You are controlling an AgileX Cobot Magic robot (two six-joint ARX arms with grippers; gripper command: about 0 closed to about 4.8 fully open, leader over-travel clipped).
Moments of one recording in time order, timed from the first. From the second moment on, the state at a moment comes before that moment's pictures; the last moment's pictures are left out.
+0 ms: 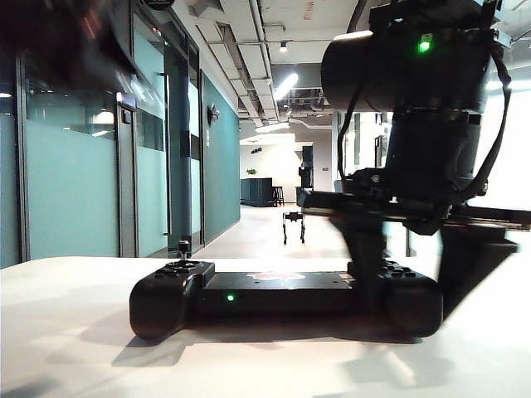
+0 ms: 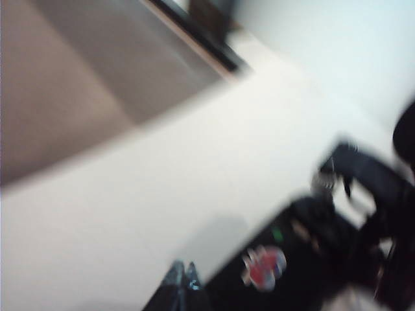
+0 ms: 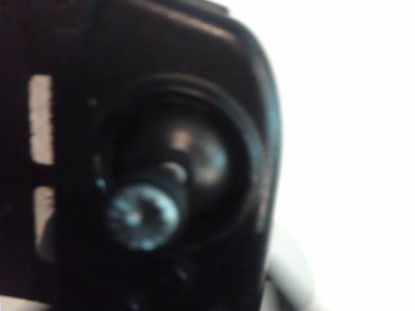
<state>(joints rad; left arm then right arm) -0.38 1.04 0.75 -0.13 0.41 0.02 0.66 1.62 0.96 -0.70 0.05 0.55</state>
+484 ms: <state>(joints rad) -0.38 0.70 0.76 -0.31 0.31 0.00 0.66 1.57 1.06 -0.84 0.11 0.50</state>
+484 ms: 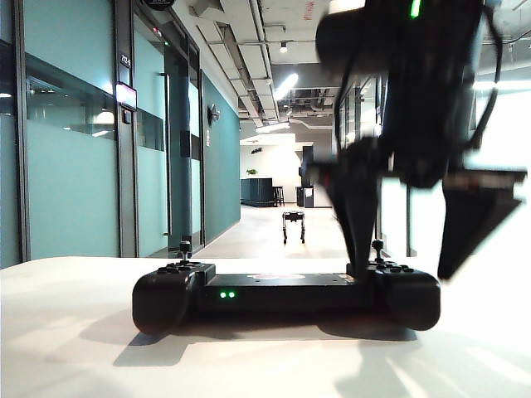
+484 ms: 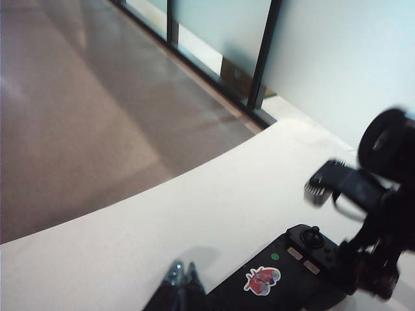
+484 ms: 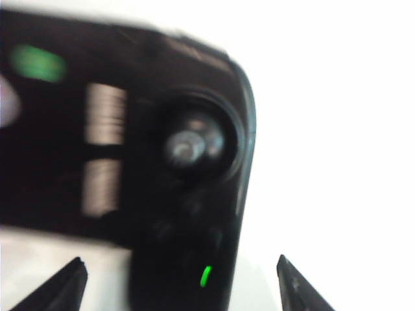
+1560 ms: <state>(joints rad) -0.38 0.17 0.36 -0.32 0.07 -0.02 0.69 0.97 0.85 -0.42 0.16 0.16</state>
